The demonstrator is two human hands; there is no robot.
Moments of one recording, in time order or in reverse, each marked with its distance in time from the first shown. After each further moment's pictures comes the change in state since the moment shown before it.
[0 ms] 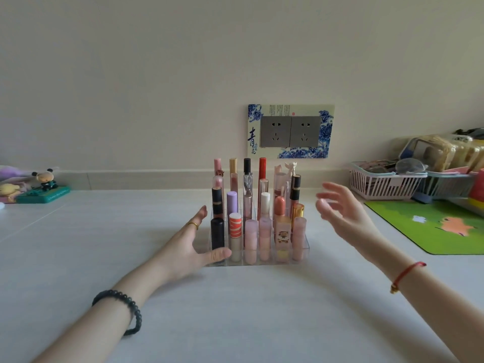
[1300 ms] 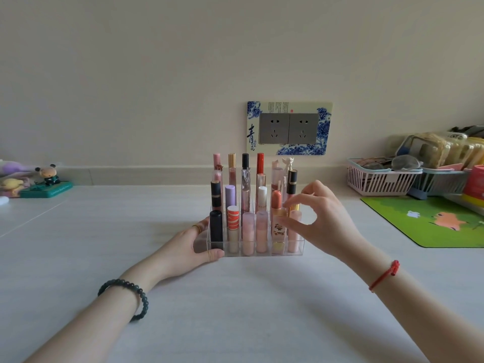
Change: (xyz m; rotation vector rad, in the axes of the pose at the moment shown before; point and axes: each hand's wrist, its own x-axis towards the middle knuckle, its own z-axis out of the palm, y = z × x) left_hand 0.001 -0.013 0.006 0.165 -0.028 0.051; right_hand -0.023 -0.039 0.026 -0.618 0.018 -0.338
